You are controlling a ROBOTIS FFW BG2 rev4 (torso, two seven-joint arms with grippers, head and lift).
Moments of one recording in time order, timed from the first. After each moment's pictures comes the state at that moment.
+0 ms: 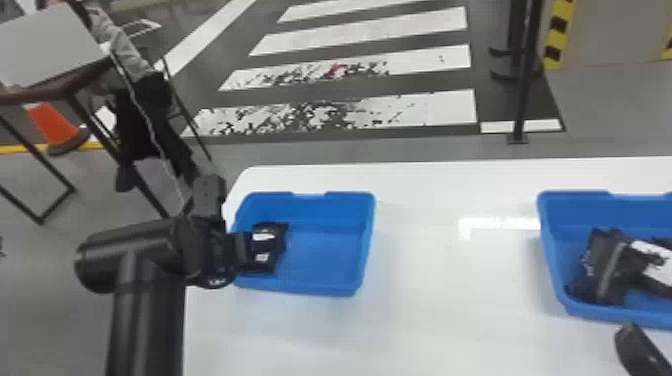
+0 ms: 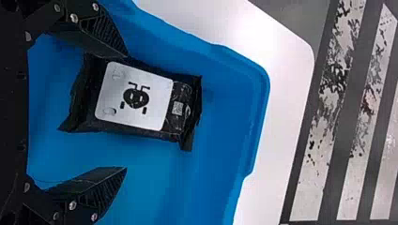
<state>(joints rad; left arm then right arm) -0.16 0.23 0.35 -1.77 0.17 1.37 -0.06 0.82 0.00 -0.07 -2.26 -0.49 0.19 0.31</state>
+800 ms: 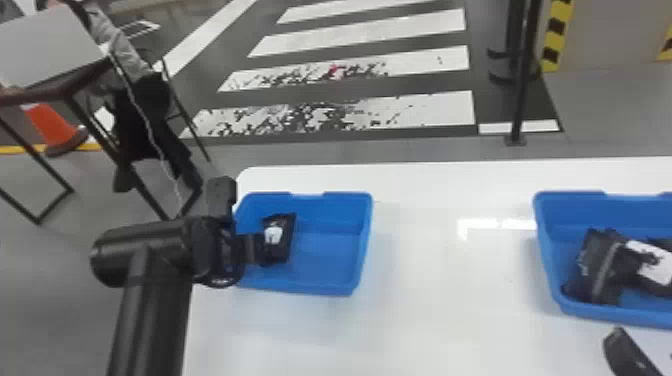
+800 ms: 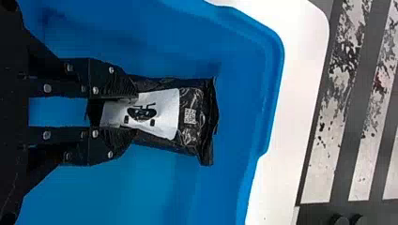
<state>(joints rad) -0.18 0.27 0.28 -1.66 0.18 1.30 -0.13 0.82 0.00 -0.07 -2.24 -0.52 0.21 0.33</state>
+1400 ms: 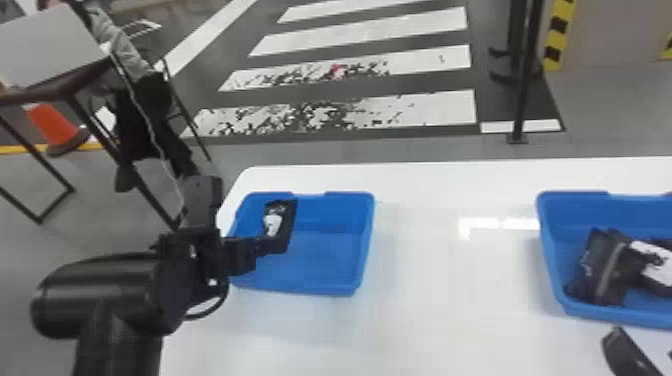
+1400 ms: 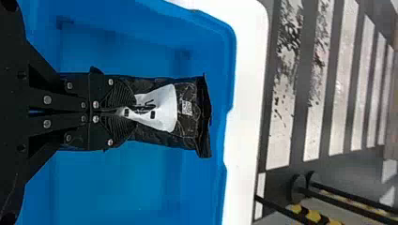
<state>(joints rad) 0.08 0.25 0.33 -2.11 0.17 1.27 -0.26 0.82 0.00 -0.07 -2.25 -0.53 0.23 0.34</state>
